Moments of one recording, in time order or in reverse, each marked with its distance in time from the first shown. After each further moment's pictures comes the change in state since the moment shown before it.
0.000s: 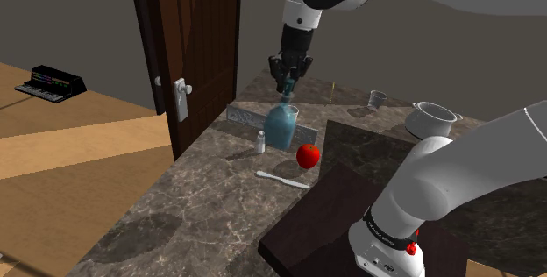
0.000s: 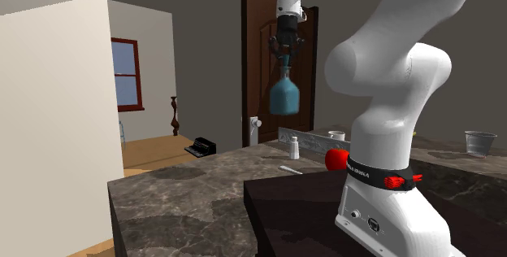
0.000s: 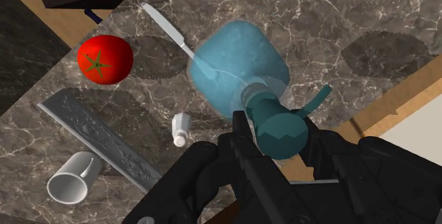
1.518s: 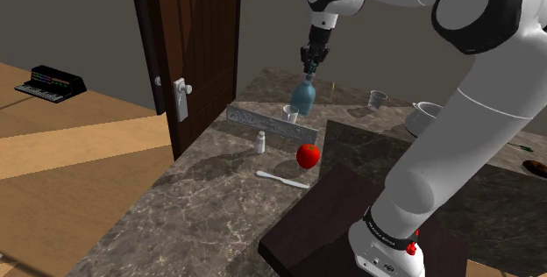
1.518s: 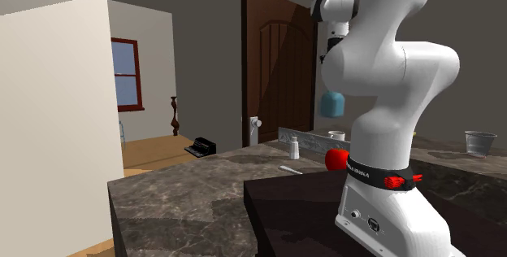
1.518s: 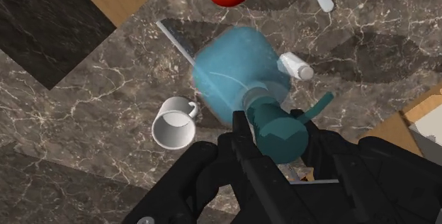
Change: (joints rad) arm -0.198 0.479 -0.334 0.377 -0.061 0.075 -0.510
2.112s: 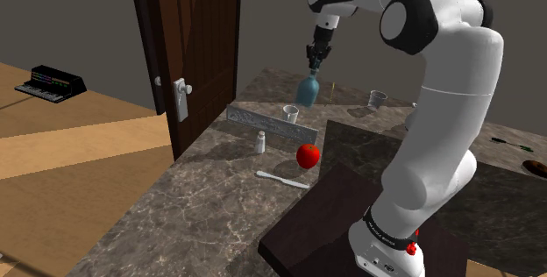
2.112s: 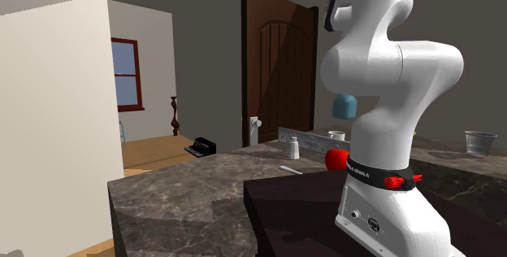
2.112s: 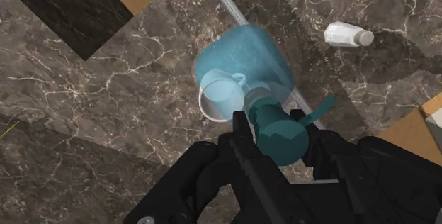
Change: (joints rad) arm -0.105 0.315 -0.060 0.356 0.084 -0.061 -0.173
